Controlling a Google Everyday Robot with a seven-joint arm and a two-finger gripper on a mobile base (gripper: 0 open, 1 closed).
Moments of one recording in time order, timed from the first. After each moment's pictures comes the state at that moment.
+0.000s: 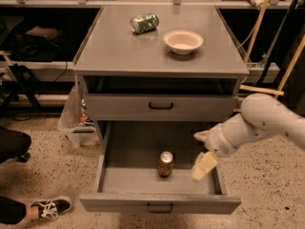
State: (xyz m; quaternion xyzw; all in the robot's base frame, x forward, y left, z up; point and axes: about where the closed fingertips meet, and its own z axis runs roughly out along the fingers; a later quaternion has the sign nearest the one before) arm 0.493 -0.143 0.633 -0.55 0.77 0.26 0.19
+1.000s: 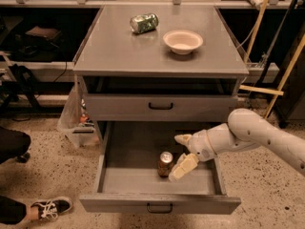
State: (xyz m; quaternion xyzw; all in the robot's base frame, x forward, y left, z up) arm 0.510 -0.072 0.609 -0.51 0.73 0.38 0.27
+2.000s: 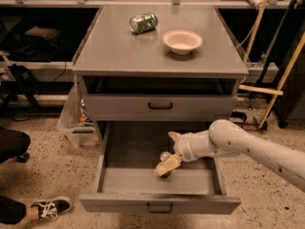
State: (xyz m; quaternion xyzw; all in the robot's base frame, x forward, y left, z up) arm 0.563 -0.043 0.554 -0.50 0.75 0.29 0.34
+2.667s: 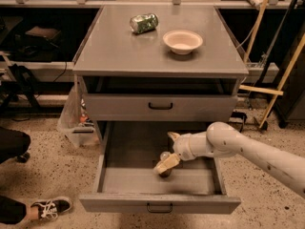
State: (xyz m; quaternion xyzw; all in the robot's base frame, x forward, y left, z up) arm 0.587 -0.043 0.524 -0.49 0.74 0.30 0.35
